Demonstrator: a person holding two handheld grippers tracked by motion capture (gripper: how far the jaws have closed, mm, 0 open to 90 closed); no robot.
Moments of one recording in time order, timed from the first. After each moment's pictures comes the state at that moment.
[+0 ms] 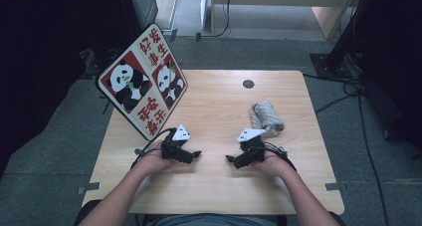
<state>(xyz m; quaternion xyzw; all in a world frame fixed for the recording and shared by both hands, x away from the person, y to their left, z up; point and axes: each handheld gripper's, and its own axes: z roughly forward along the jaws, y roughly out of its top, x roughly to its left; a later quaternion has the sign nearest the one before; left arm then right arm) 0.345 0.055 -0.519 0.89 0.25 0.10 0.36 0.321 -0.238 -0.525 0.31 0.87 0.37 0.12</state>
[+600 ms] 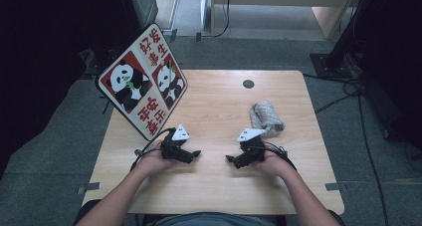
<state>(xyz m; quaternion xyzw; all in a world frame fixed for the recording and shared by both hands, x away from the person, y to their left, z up) 0.345 0.056 -0.519 0.89 0.26 0.11 0.36 0.322 -0.238 -0.525 0.31 0.87 0.37 0.12</state>
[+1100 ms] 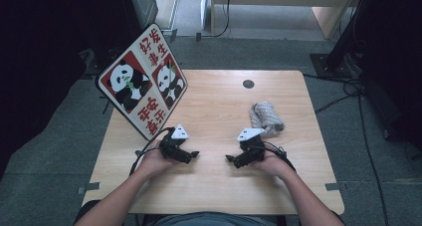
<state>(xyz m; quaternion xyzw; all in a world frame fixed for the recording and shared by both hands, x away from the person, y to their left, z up) 0.345 0.059 -0.511 0.90 0.26 0.09 0.34 0.324 -0.238 -0.525 0.31 0.87 0.37 0.12</state>
